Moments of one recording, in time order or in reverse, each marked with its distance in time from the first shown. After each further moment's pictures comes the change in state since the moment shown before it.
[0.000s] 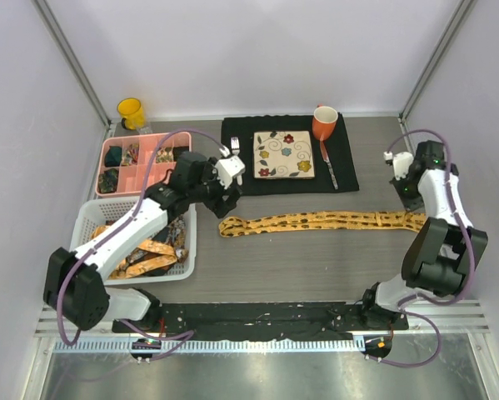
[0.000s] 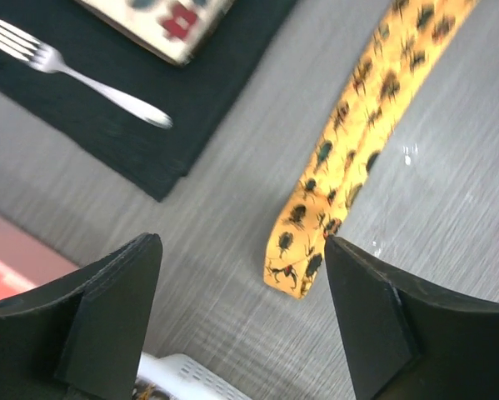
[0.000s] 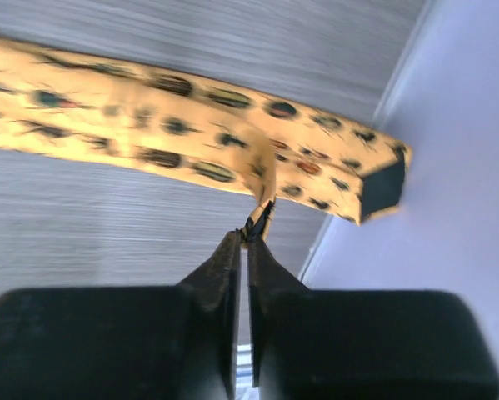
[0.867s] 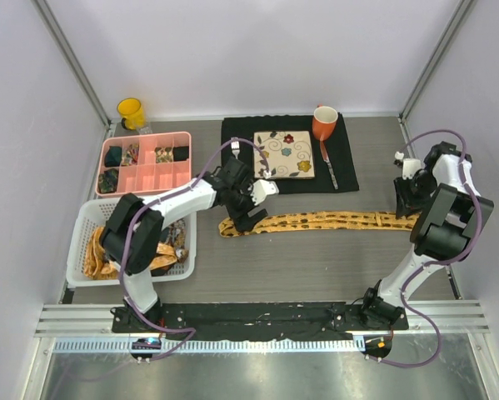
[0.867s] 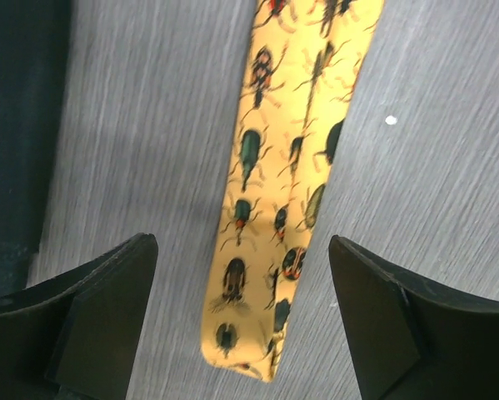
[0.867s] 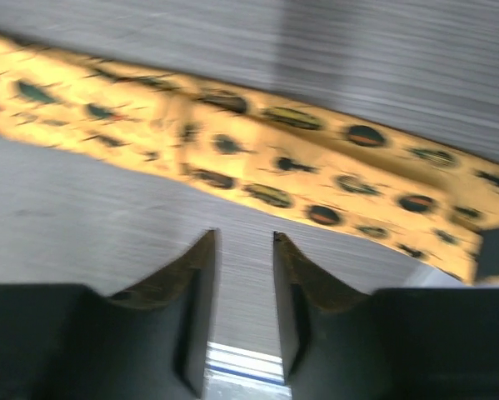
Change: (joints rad) left arm -0.125 0.504 0.214 -0.161 0.058 0.176; right arm -0.166 0.319 0.238 -0.204 -0.239 0.028
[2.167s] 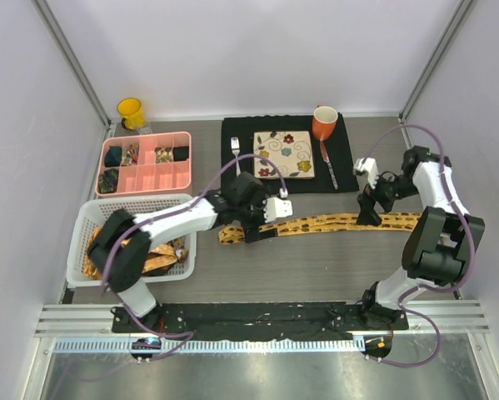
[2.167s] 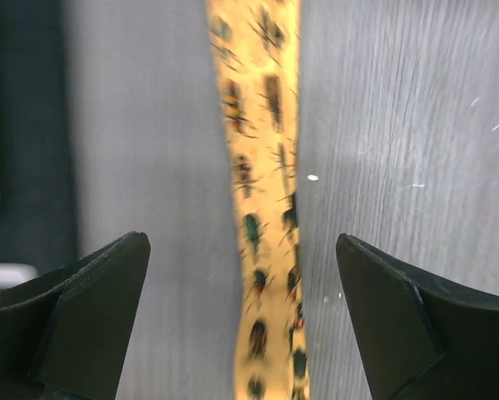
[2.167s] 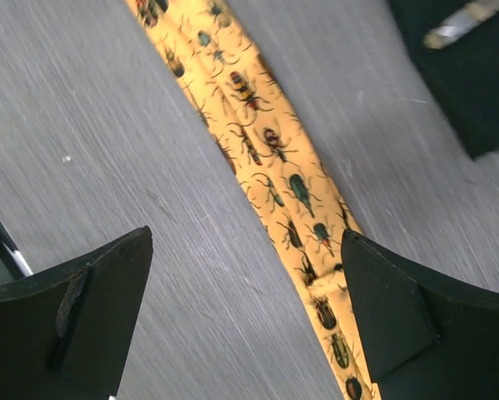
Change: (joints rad) left arm -0.159 -0.083 -0.117 0.199 -0.032 0.147; right arm 0.159 -0.207 -0.126 -0.150 -0.526 -0.681
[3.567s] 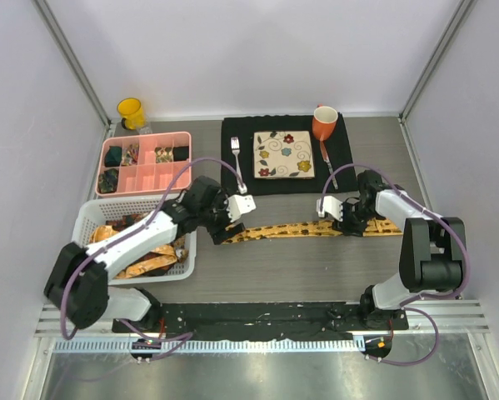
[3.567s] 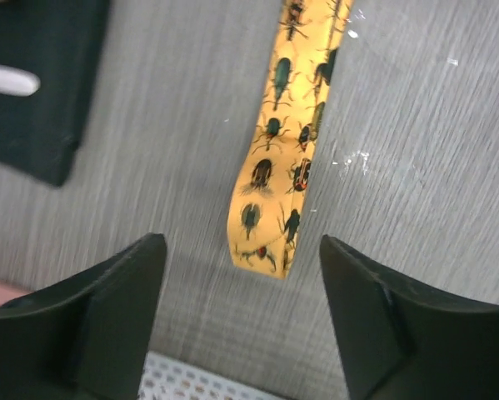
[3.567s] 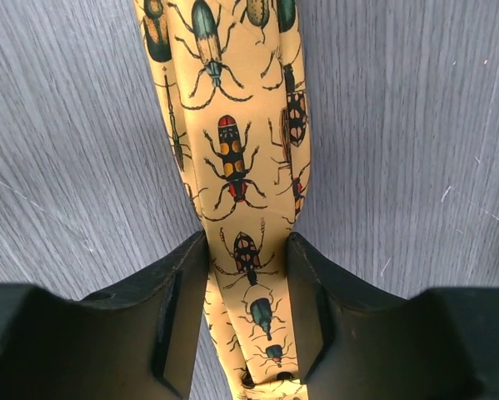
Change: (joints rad) left arm 0.174 -0.421 -0.275 -0.070 -0.027 -0.094; right arm 0.307 -0.083 -0.437 0.502 0.336 -0.129
